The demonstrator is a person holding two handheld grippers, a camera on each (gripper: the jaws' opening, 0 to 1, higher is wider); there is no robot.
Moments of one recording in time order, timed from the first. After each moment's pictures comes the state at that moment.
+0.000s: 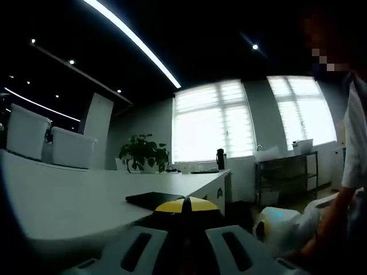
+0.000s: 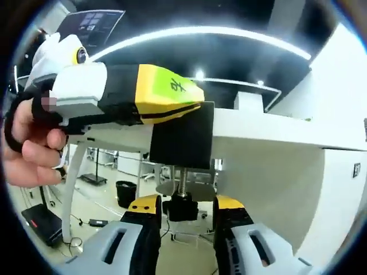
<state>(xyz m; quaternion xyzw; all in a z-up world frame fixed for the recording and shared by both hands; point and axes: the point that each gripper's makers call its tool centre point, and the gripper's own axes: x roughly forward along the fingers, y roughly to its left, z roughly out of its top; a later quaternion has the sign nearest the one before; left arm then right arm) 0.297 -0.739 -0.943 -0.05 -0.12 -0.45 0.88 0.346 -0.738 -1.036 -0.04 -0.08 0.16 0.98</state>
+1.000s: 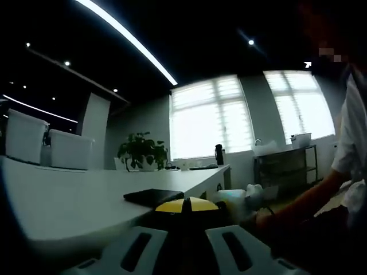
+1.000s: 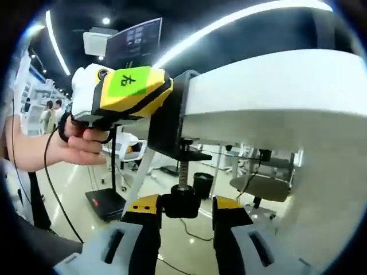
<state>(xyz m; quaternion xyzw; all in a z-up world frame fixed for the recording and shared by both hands) 0.294 -0.744 -0.950 -0.03 -0.11 -0.46 0.88 0.355 -0.722 -1.048 -0.05 -0.05 0.46 0.89</state>
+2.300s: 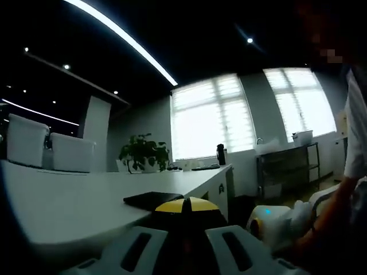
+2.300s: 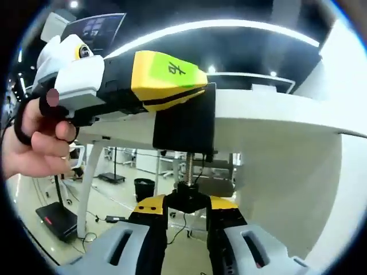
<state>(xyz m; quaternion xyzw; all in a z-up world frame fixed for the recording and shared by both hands) 0.297 -0.744 -0.946 -0.02 -0.12 -0.45 0.88 0.340 -0.725 -1.048 -0.05 -0.08 0.30 0.95</state>
